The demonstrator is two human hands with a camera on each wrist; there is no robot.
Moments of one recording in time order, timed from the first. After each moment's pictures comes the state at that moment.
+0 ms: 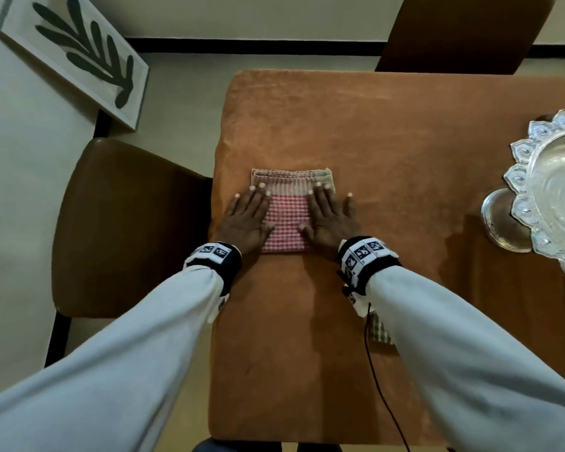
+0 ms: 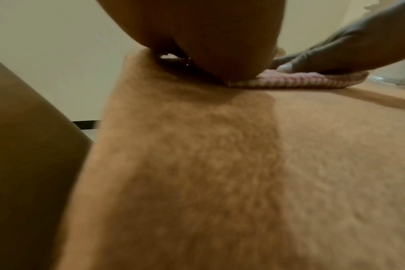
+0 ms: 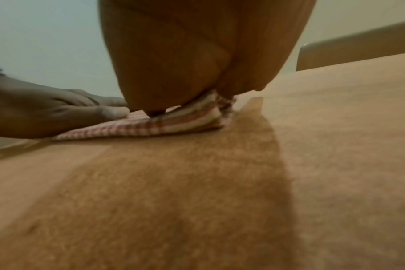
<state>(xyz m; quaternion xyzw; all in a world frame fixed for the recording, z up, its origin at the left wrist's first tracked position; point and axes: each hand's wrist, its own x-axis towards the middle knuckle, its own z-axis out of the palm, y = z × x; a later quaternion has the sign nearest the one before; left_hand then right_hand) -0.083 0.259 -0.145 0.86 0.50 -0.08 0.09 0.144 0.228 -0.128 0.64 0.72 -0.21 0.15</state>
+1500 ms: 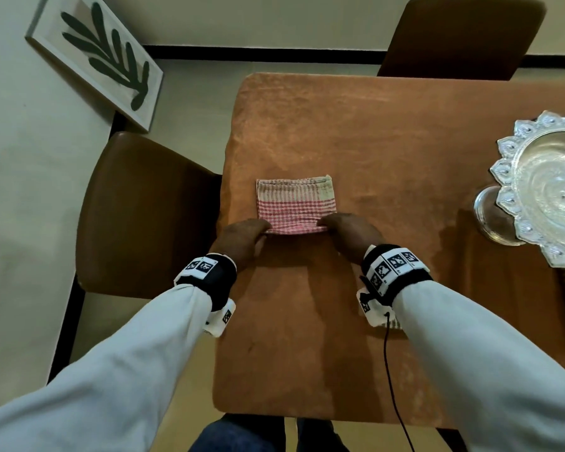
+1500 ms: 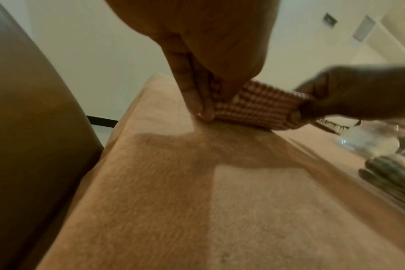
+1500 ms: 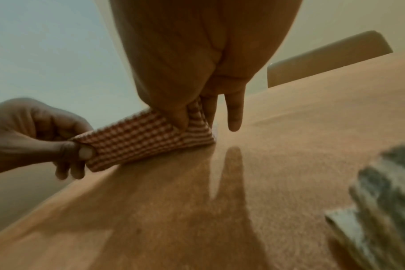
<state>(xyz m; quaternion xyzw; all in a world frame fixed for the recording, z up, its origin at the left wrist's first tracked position) -0.100 0.199 -0.084 0.82 0.52 0.05 0.24 0.170 0.185 -0.083 0.63 0.73 -0.28 0.01</state>
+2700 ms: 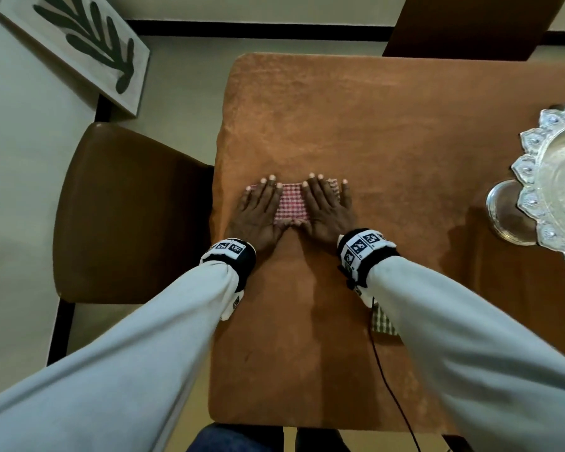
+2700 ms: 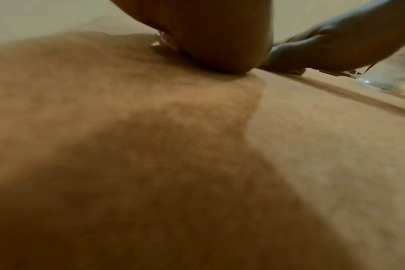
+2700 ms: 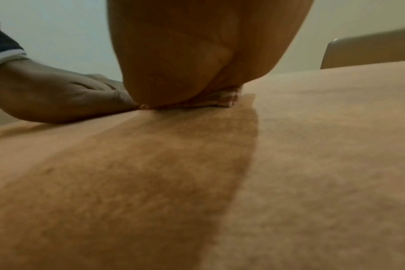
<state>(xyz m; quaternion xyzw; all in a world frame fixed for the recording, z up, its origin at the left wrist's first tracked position) -0.062 0.241 -0.148 0.86 0.50 -0.05 0.10 0.135 0.223 -0.129 0.59 0.78 -0.18 0.13</state>
